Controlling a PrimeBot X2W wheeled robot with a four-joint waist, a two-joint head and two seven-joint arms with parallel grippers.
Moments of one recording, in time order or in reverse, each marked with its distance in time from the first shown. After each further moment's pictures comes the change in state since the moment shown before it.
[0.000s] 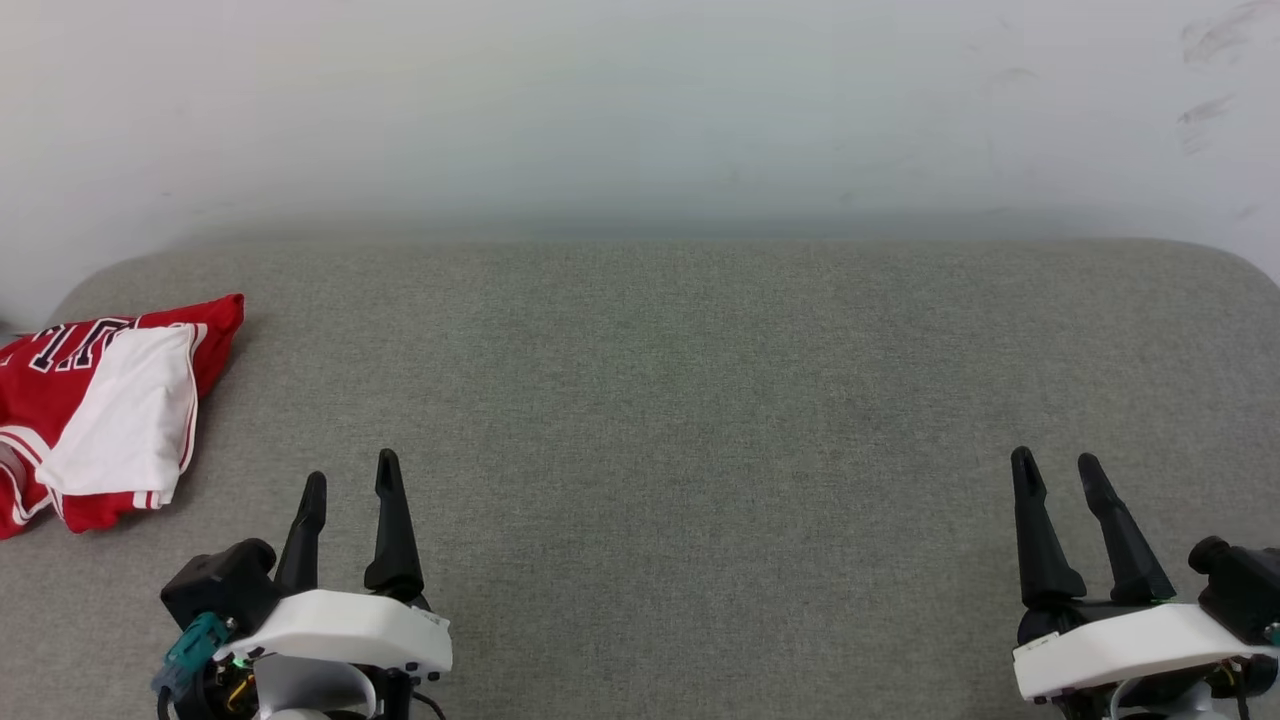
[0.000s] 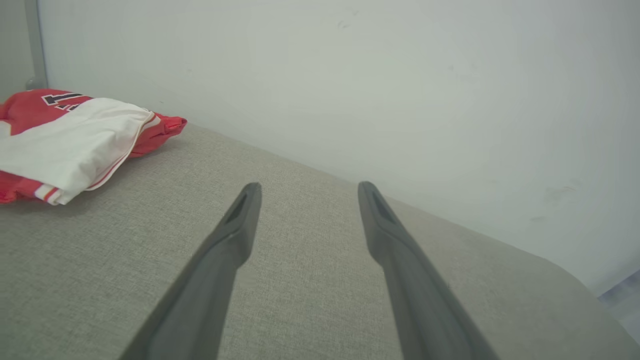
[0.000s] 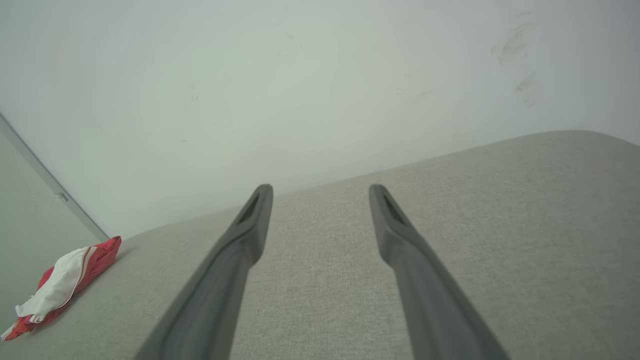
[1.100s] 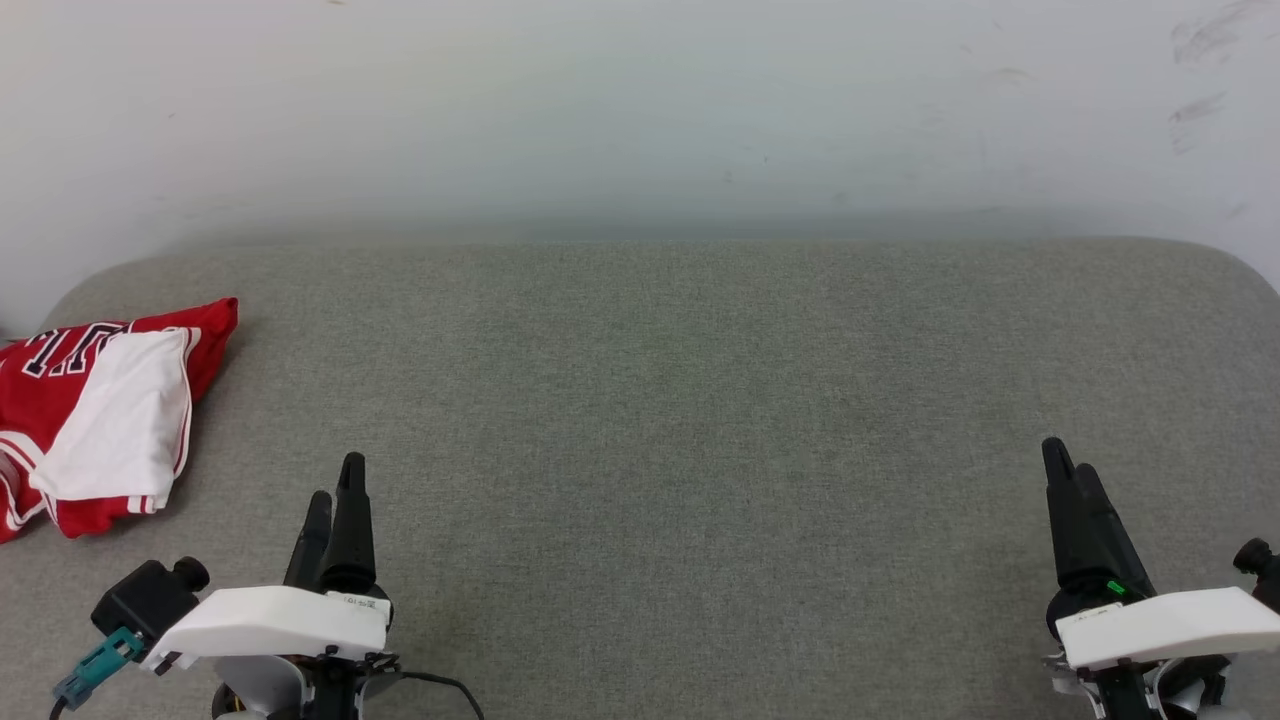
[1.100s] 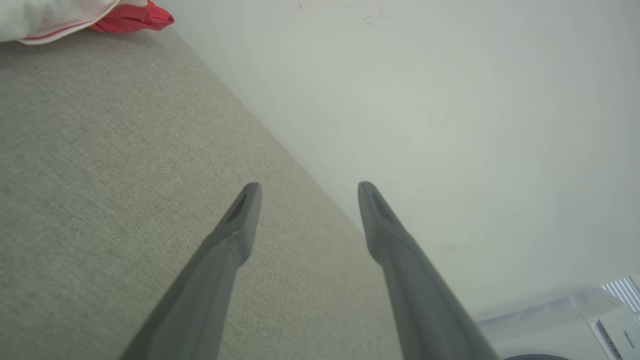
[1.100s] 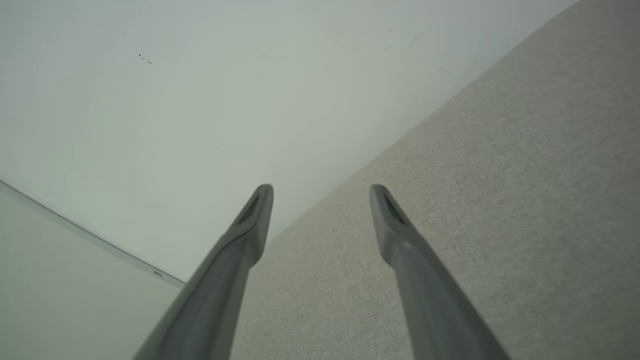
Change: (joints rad) left arm -0.024 -0.024 0.114 0.058 -0.495 -0.114 0.099; right arm -0.034 0.000 -0.032 0.054 0.475 0.000 0.097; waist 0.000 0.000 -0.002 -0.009
